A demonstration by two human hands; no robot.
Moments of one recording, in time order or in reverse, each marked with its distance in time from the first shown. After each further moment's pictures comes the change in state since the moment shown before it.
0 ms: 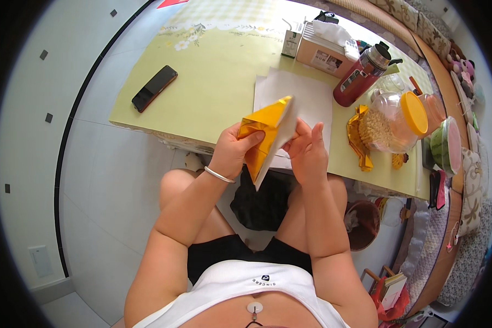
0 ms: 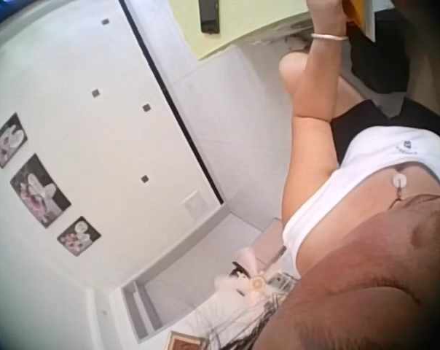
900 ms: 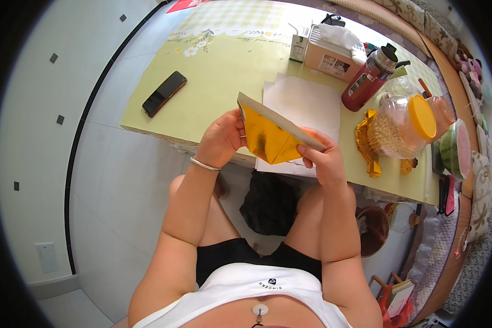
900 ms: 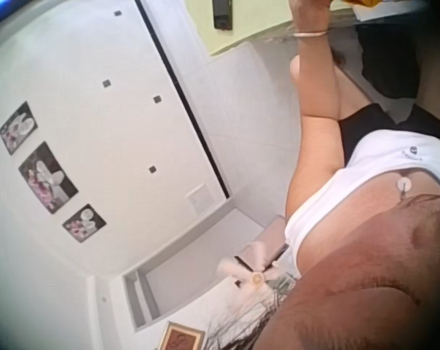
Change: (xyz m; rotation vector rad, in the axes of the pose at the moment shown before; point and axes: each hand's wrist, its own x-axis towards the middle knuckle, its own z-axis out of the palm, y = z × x) left_hand 0.022 0.036 -0.046 -0.161 -0.336 0.030; right_hand -0.003 -0.028 -0.011 -0.370 0.137 0.101
